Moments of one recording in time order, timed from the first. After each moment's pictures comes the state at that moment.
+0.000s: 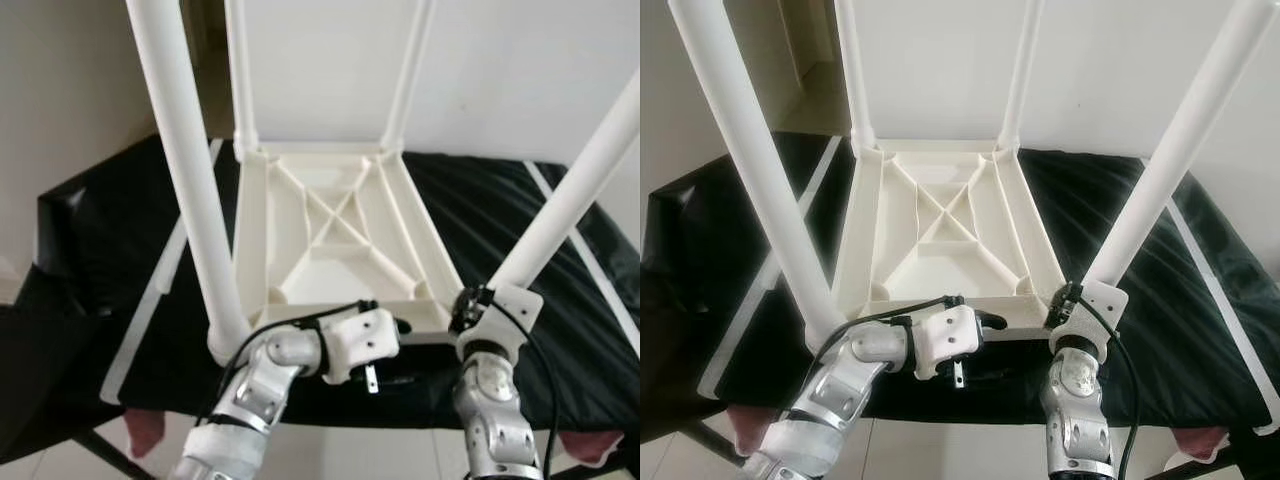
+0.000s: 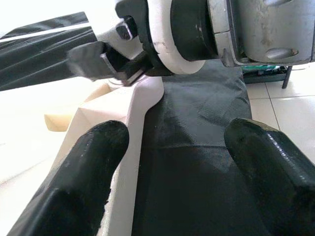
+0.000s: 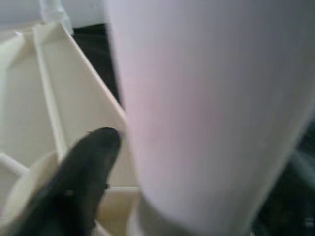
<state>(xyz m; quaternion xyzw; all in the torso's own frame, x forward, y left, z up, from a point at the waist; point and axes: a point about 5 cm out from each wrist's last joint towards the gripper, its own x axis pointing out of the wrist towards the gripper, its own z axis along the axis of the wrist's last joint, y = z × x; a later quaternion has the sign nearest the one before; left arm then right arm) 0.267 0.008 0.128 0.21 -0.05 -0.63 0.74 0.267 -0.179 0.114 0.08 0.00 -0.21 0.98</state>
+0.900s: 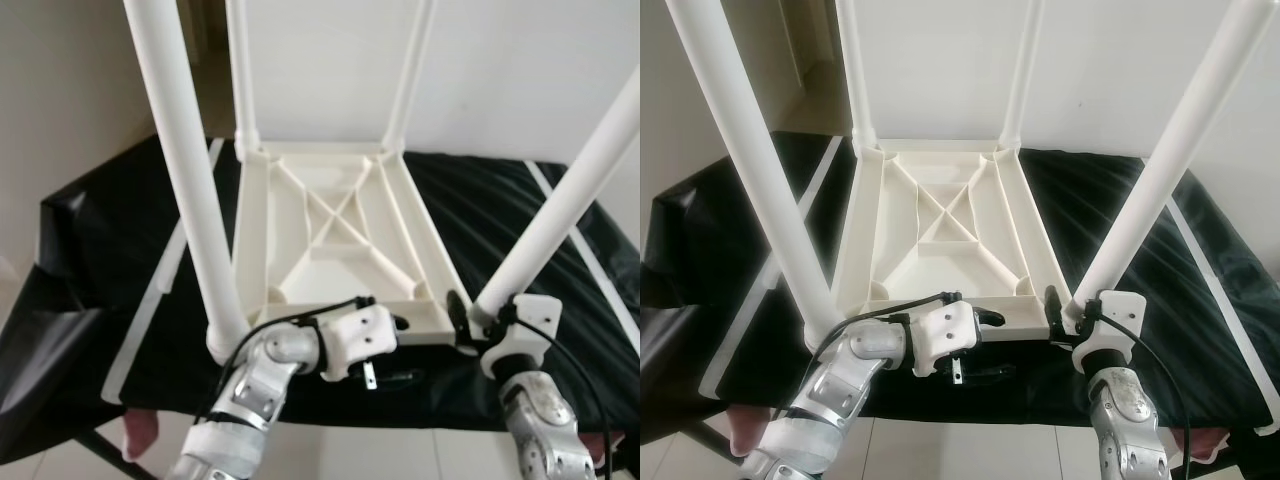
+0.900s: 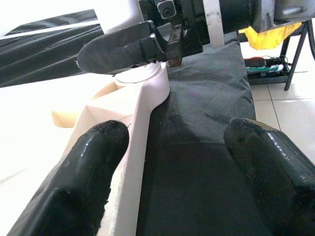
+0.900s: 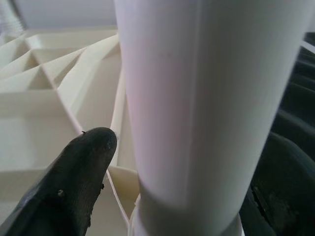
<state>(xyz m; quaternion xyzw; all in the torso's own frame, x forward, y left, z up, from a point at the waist) 0.269 0.011 0.128 0.21 -0.04 -0.63 0.75 0.253 -0.223 0.113 0.01 -0.02 0.02 1.00</state>
